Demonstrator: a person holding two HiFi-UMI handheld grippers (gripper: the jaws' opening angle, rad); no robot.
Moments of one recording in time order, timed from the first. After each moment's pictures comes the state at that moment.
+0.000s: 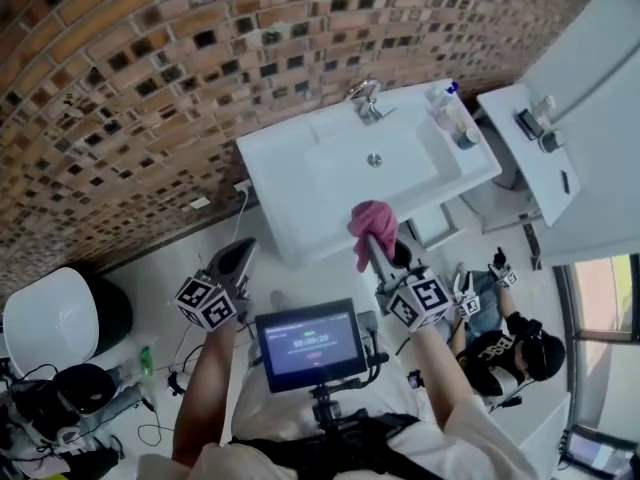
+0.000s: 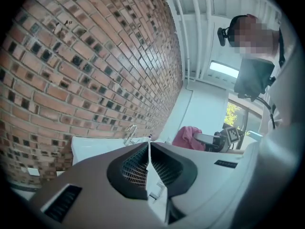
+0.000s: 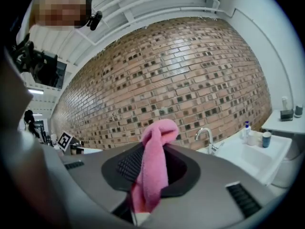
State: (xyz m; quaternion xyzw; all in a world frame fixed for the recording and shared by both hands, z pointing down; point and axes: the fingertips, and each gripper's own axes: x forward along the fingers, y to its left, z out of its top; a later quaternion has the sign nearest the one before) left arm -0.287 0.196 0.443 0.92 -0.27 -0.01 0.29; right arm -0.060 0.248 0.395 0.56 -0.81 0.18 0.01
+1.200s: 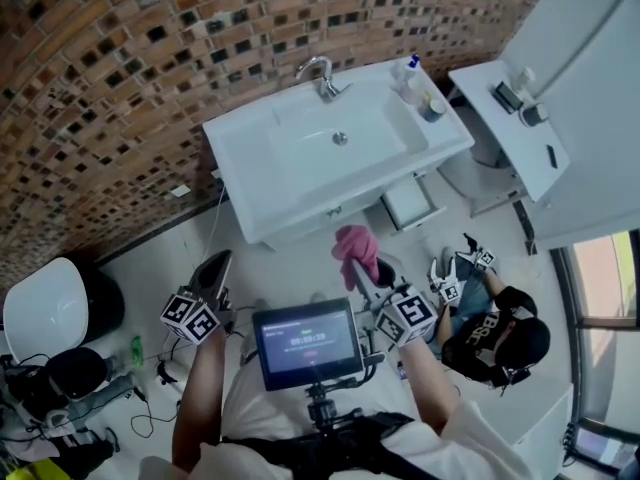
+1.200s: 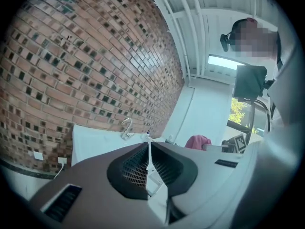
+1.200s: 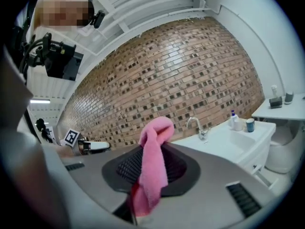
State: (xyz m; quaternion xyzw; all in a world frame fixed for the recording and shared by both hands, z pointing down) left arm -0.232 0.328 0.439 0.91 -0.32 0.00 0.27; right arm 0.014 0.410 0.420 0.54 -0.82 0.21 -0.01
